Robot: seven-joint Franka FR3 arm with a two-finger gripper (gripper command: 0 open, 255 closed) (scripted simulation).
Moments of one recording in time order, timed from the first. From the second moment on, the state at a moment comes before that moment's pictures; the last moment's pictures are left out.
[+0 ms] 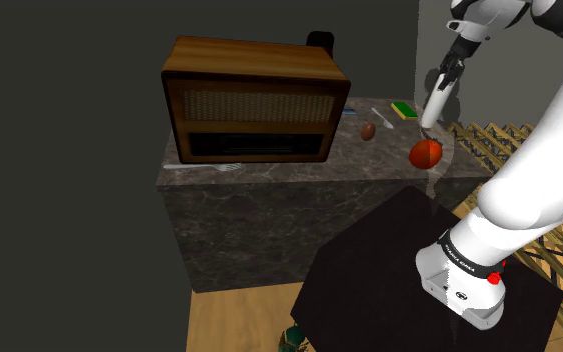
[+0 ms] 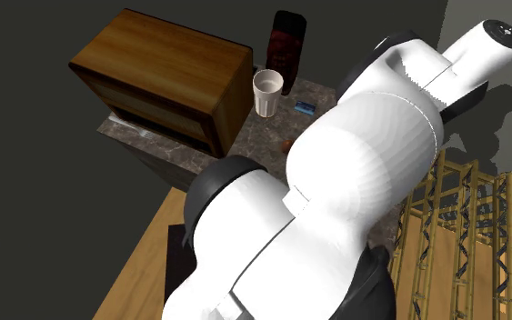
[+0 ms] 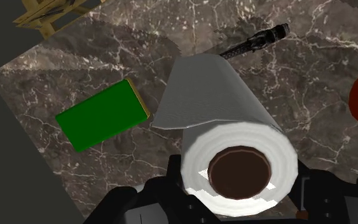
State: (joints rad) arm -0.28 0.24 -0.65 -1.78 0.22 2.01 -1.67
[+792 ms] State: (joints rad) arm -0.29 0.27 -0.64 -1.83 0.25 2.09 -1.69
